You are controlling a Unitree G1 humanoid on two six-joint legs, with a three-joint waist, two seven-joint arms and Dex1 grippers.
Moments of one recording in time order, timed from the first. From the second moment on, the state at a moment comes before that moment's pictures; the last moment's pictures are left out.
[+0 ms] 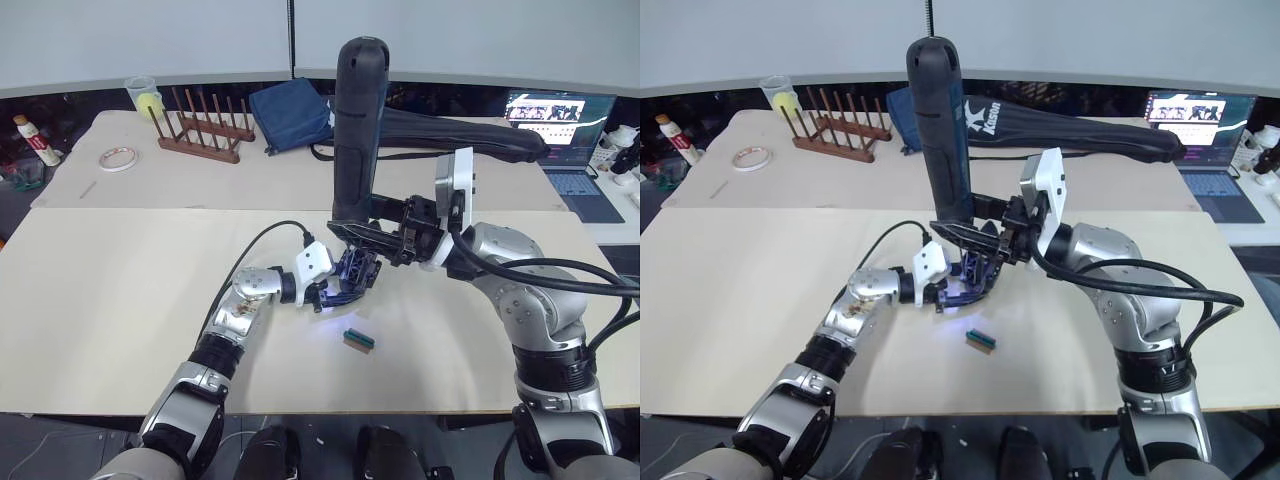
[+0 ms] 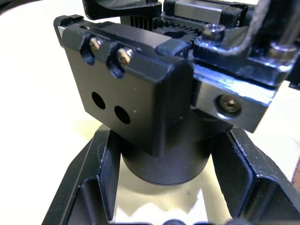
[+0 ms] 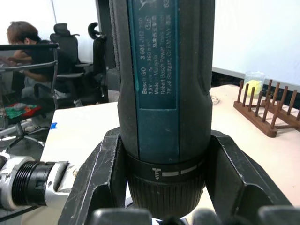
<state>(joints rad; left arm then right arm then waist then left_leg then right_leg) -0.64 0.23 -0.25 0.48 -0.08 -0.02 -1.01 -0.59 -0.48 0.01 -0.33 0.70 0.57 0.84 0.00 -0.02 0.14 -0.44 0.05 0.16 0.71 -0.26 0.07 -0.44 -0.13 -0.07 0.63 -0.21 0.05</state>
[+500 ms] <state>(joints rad) -0.63 0.23 -0.26 0.52 -0.06 0.00 -1.00 -0.63 -0.47 -0.01 -0.34 0.76 0.51 0.91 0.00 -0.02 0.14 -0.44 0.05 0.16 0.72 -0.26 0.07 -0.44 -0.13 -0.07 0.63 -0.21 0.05</state>
